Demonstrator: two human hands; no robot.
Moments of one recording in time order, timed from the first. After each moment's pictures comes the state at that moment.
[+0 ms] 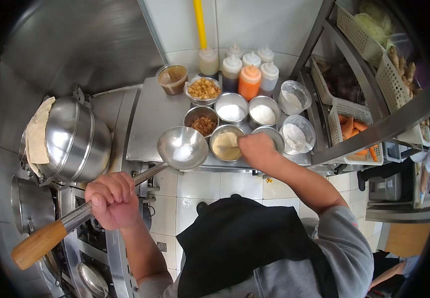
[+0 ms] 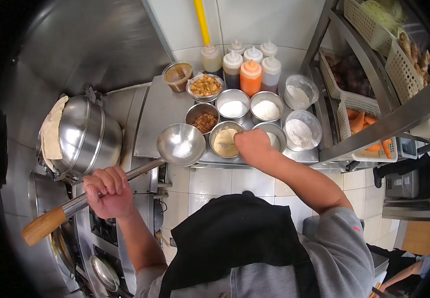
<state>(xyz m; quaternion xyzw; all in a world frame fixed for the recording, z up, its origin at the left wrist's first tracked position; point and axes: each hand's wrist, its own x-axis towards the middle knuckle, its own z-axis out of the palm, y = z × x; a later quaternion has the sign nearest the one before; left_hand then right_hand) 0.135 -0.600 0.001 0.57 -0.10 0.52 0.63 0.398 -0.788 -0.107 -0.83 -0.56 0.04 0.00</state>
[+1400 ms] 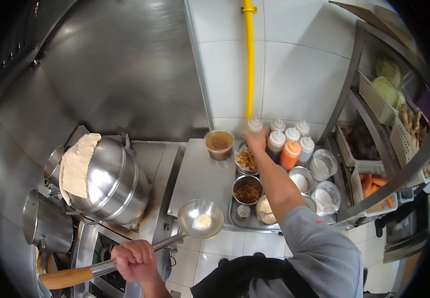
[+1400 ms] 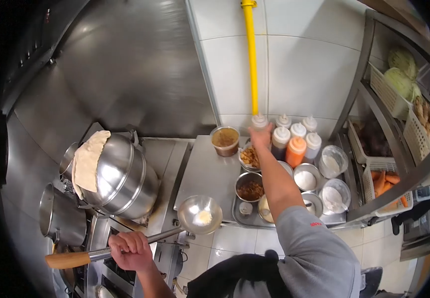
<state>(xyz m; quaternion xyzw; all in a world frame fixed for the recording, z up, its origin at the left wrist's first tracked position) 0.049 -0.535 0.009 0.48 -0.05 0.61 0.63 0.546 -0.509 -0.143 -0.82 -0.04 0.03 0.57</state>
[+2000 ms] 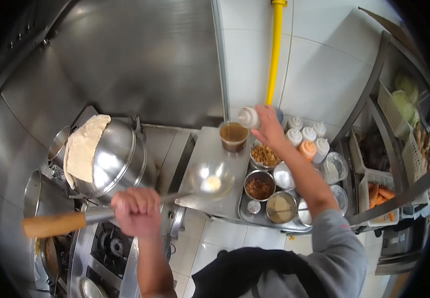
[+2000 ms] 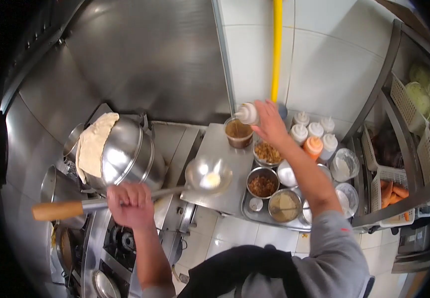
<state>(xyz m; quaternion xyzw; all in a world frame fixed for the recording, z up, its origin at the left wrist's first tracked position) 0.110 -0.471 0.036 0.48 -0.10 0.59 0.64 0.515 -0.540 -0.054 -0.67 -0.59 -0.27 0.37</state>
